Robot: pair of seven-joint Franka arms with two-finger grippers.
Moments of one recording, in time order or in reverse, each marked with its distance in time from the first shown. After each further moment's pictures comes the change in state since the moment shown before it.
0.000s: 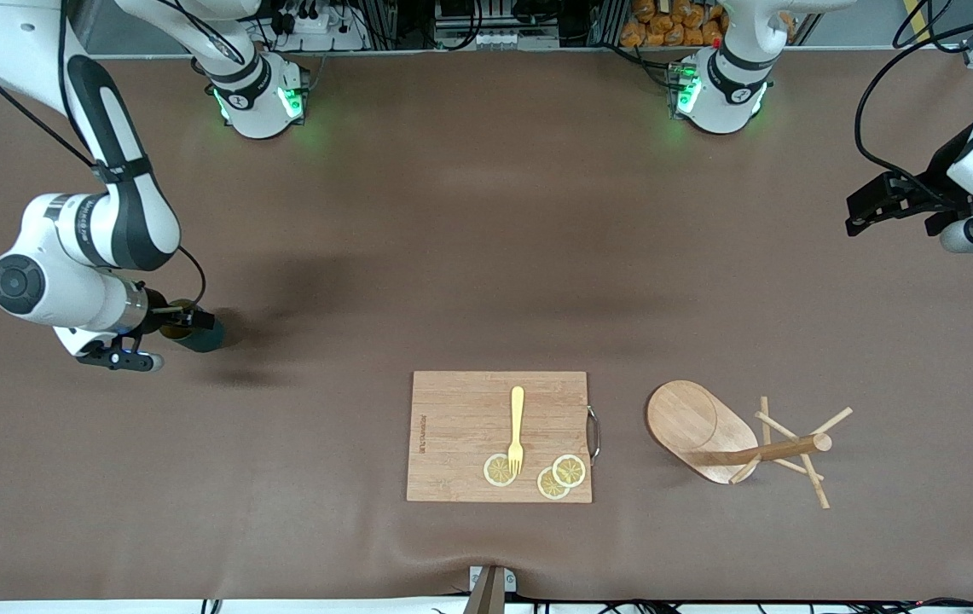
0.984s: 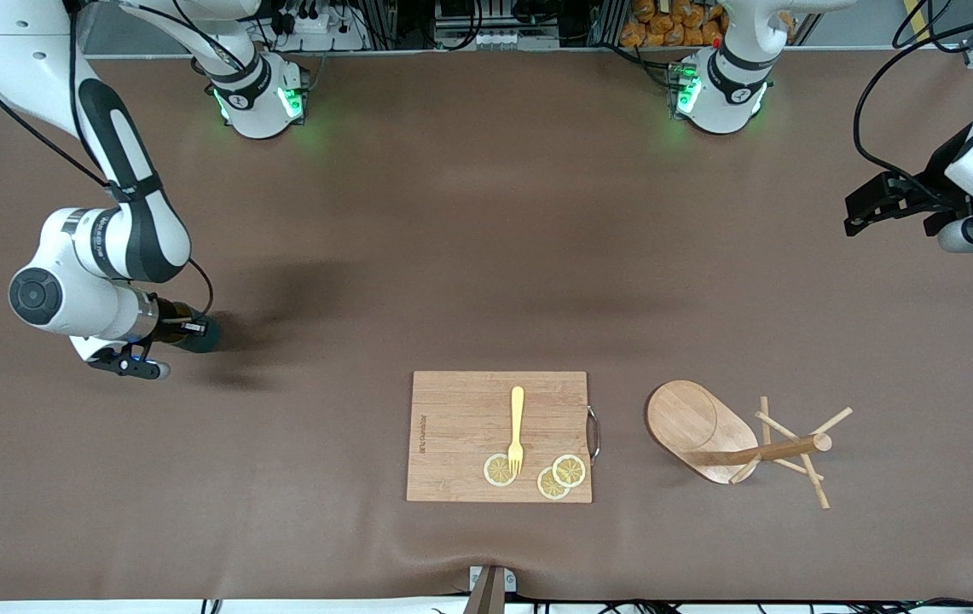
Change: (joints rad) left arm 0.000 0.000 -0.002 0.000 0.000 0.001 0.000; right arm -0.004 0.043 0.000 0.001 0.013 0.047 0.045
